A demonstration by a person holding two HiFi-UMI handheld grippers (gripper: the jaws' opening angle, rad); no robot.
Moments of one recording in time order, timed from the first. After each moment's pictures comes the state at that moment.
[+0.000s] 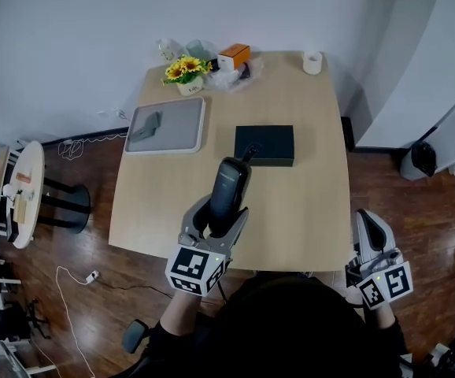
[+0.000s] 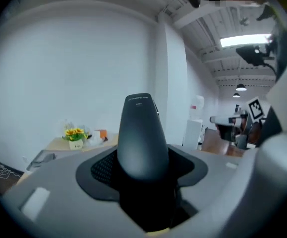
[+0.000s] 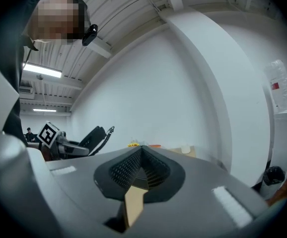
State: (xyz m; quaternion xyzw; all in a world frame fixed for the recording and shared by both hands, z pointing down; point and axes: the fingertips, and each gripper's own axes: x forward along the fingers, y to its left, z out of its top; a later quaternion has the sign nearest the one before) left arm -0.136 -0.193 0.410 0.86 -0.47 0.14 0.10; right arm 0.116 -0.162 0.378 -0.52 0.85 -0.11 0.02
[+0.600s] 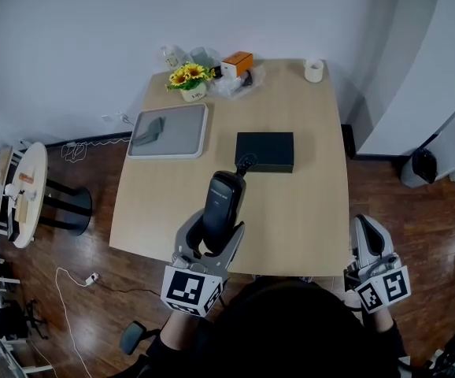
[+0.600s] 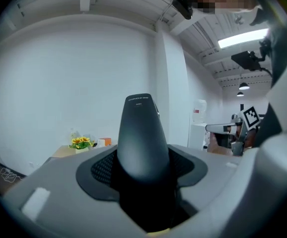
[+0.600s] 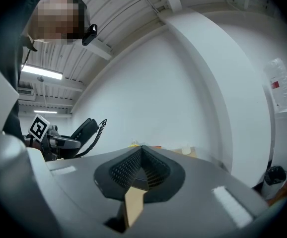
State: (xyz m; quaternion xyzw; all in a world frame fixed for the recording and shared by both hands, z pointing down) left arm -0.138 -0.165 0.374 0.85 -0.50 0.12 0.07; right arm 0.121 -0.160 0.376 -0.51 0.85 -0.10 0.03
